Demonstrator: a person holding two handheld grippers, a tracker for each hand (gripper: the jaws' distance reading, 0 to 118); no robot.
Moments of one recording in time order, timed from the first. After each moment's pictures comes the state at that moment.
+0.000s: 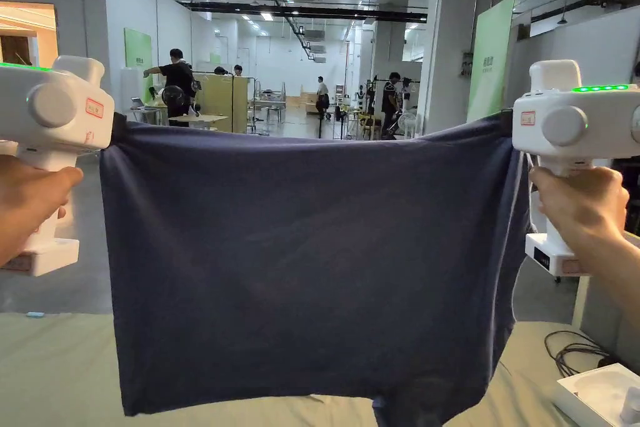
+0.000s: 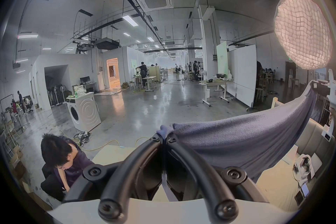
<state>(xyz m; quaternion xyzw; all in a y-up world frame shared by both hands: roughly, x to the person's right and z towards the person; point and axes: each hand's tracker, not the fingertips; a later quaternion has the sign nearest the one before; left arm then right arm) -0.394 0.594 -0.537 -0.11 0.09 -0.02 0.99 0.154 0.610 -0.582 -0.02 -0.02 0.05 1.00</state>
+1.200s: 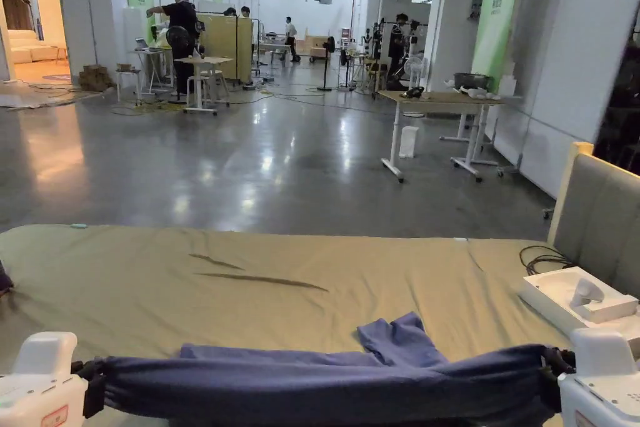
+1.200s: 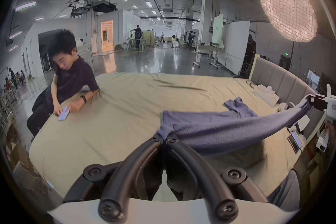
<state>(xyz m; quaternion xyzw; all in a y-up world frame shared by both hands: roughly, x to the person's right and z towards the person) -0.379 0.246 -0.200 -0.25 0.05 0.06 0.96 0.200 0.289 -0.233 -0.19 0.01 0.08 0.98</state>
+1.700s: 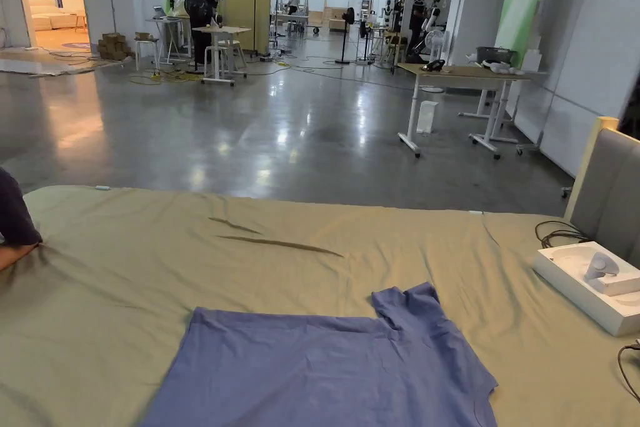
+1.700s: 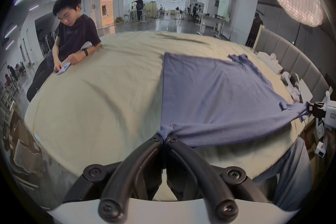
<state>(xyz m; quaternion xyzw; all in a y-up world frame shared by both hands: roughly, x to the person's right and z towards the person) -0.367 0.120 -0.118 -0.38 0.06 0.07 0.92 0.193 0.153 -0.152 -0.35 0.01 0.14 0.93</state>
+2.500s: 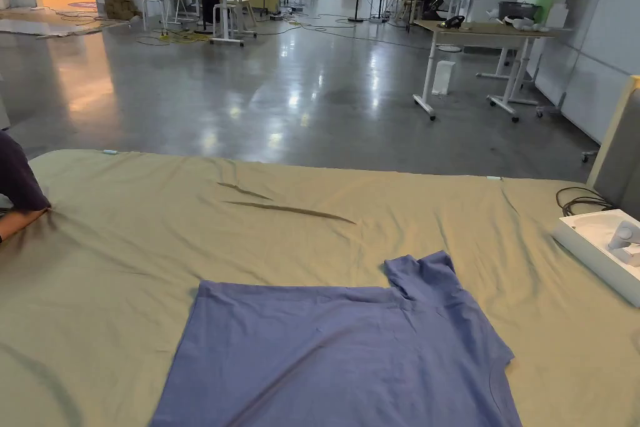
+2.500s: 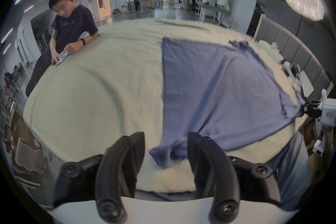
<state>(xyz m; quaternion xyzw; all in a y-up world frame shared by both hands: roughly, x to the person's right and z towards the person) -0.367 0.115 -0.109 -0.40 0.05 0.07 0.91 0.180 0.133 -0.158 -0.38 0.01 0.16 0.91</state>
